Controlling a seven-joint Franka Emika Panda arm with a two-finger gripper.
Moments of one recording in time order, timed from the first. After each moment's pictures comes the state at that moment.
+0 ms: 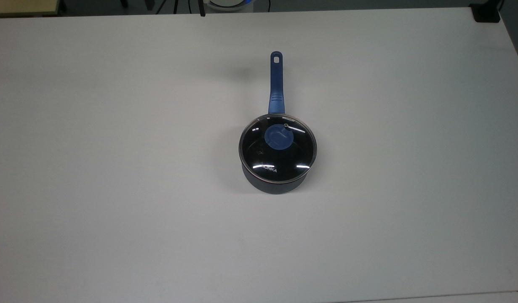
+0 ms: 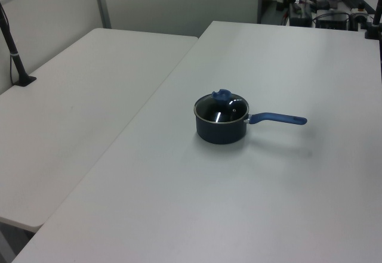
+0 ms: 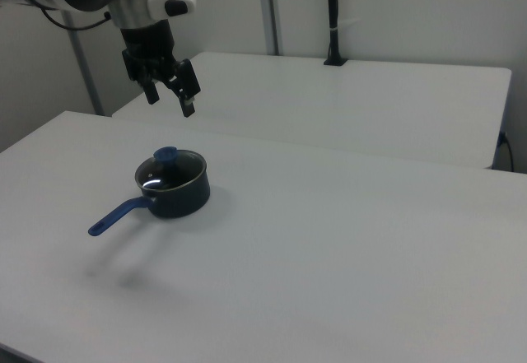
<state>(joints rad) 0.00 -0.04 -0.06 -1.61 0.02 1.68 0.08</state>
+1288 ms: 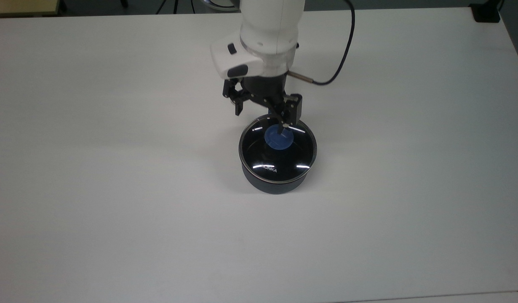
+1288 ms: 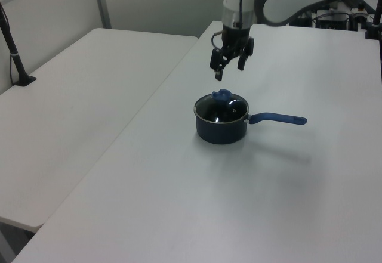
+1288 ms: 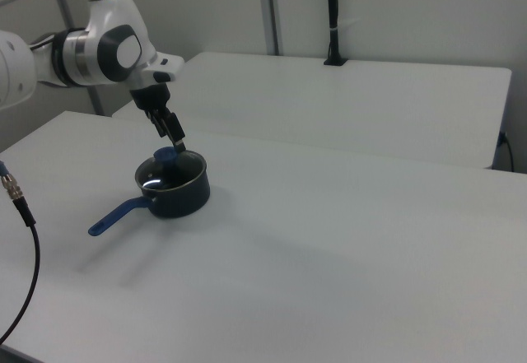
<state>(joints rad) 0.15 0.34 0.06 -1.55 -0.11 2.03 0.70</state>
